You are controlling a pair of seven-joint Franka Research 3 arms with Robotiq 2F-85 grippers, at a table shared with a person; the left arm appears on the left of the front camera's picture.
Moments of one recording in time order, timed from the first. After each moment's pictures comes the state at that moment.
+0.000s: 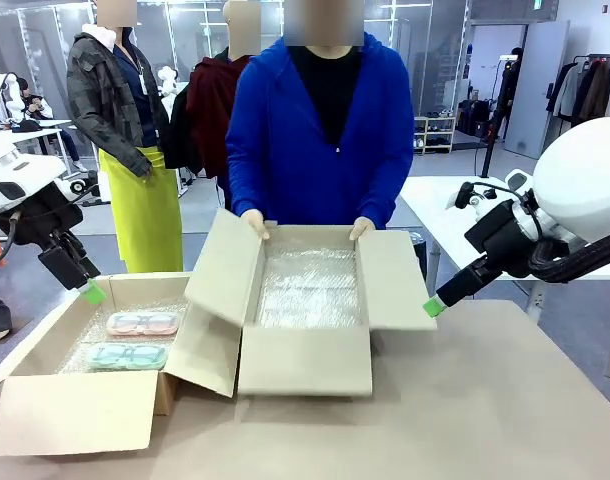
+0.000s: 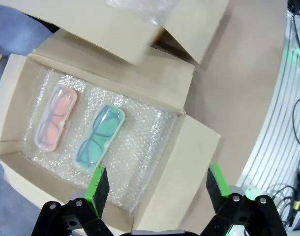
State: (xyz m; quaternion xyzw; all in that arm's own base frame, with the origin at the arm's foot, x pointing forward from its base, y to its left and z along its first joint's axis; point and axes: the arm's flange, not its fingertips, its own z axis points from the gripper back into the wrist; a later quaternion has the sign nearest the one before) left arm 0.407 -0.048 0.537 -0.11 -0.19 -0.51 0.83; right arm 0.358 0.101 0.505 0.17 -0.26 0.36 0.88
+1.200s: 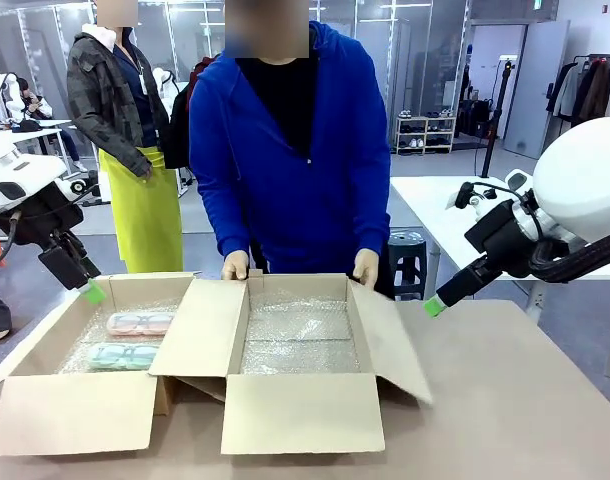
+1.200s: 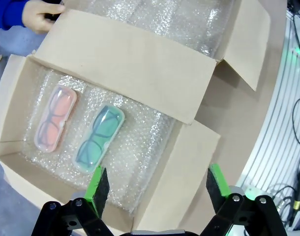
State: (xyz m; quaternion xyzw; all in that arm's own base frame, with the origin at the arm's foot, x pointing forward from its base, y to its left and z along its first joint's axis) left arm 0.407 -0.049 0.537 -0.11 -0.19 -0.51 0.83; right arm 0.358 0.101 0.505 0.17 -0.26 0.36 0.88
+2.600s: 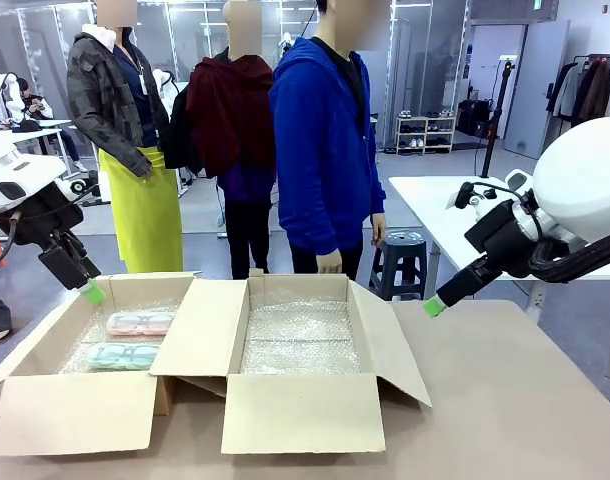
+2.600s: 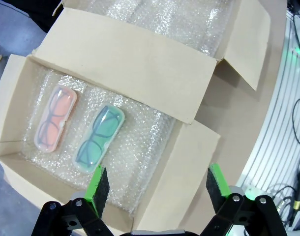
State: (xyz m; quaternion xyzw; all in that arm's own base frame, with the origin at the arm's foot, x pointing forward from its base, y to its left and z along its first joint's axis) left arm 0.407 -0.049 0.537 -0.11 -0.19 -0.51 0.83; right arm 0.358 0.101 0.505 0.17 -0.26 0.36 0.88
